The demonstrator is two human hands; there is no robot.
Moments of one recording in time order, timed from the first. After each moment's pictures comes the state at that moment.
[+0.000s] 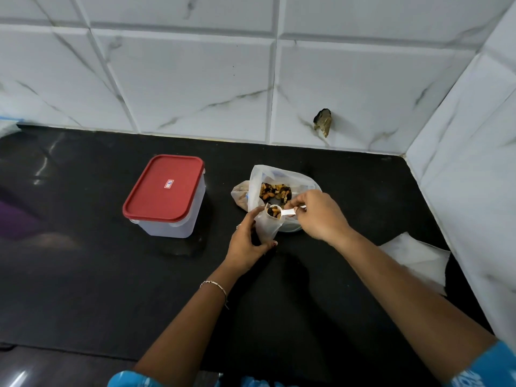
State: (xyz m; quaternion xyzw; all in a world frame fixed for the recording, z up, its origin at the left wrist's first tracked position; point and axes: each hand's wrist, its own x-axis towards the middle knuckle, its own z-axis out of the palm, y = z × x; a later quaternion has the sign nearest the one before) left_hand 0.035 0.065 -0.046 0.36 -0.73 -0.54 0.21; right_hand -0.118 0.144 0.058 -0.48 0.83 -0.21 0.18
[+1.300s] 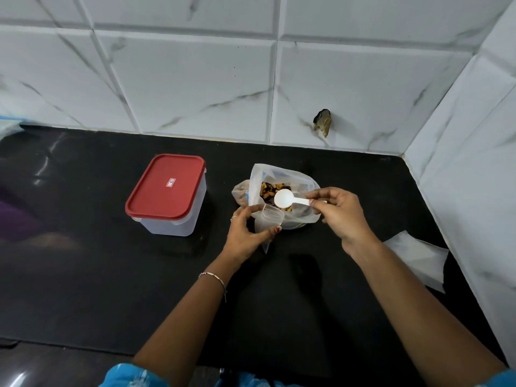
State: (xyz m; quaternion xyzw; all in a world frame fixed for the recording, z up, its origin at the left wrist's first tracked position) left_hand 0.031 0.056 -0.036 0.37 -0.69 -0.57 0.25; right_hand -0.128 0.173 0.059 -0.28 0.74 -0.55 0.27
